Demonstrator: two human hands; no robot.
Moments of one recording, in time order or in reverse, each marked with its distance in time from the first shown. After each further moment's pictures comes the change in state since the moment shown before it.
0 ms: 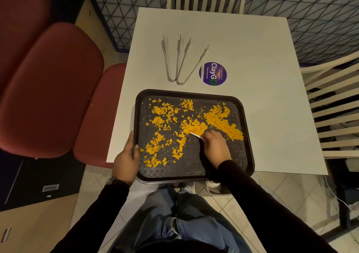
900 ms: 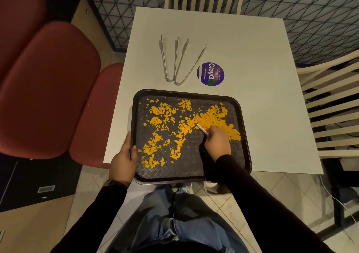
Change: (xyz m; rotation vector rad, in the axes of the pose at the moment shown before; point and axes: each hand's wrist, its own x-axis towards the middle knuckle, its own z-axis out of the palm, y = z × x) left_hand 0.000 0.000 0.001 -0.036 0.026 0.010; right_hand 0.020 0.004 -0.006 0.069 0.050 0.270
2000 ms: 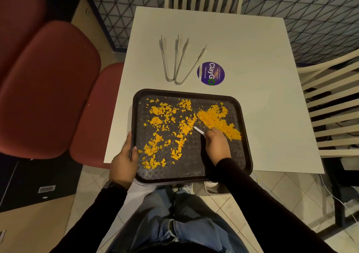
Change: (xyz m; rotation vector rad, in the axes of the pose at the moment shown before) left_hand -0.004 0.002 -0.003 -0.035 -0.018 -0.012; right_hand -0.011 0.008 0.009 -0.066 0.025 -0.241
